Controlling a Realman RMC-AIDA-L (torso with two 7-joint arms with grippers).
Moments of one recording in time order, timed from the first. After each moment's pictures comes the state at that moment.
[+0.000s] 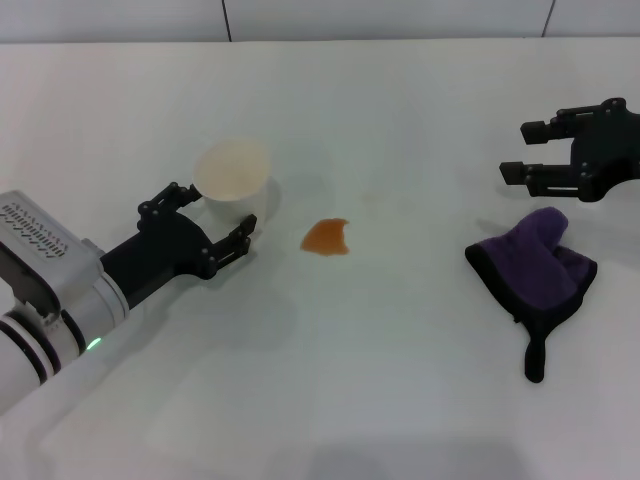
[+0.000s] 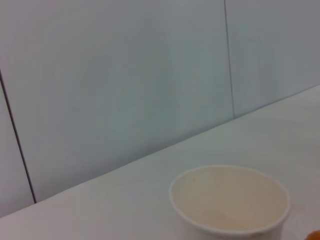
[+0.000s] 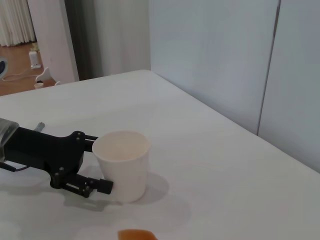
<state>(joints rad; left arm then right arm) -0.54 -2.09 2.83 0.01 -0.74 1.08 -0.35 0.38 2.00 -1.08 -1.23 -1.93 -1.38 1.74</state>
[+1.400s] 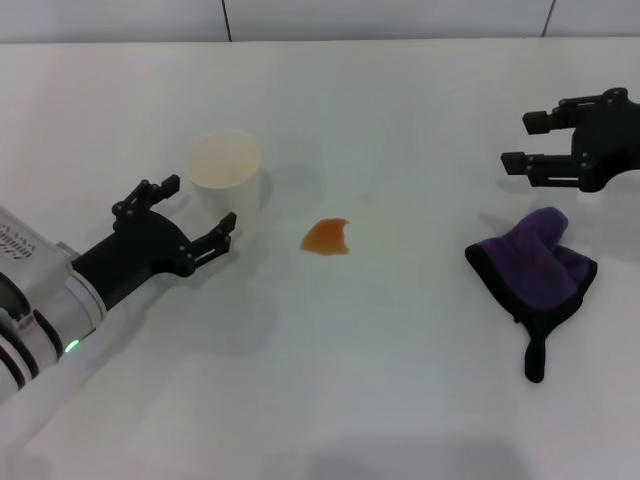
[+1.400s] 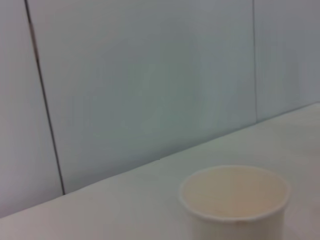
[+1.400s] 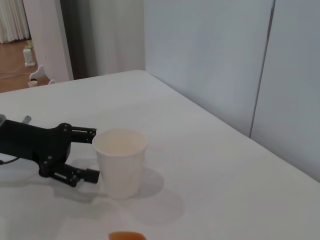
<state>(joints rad) -0.52 -2.08 2.84 -0.03 -0.77 1.12 -0.38 0.39 2.00 -1.08 -1.24 -1.94 -1.37 1.74</state>
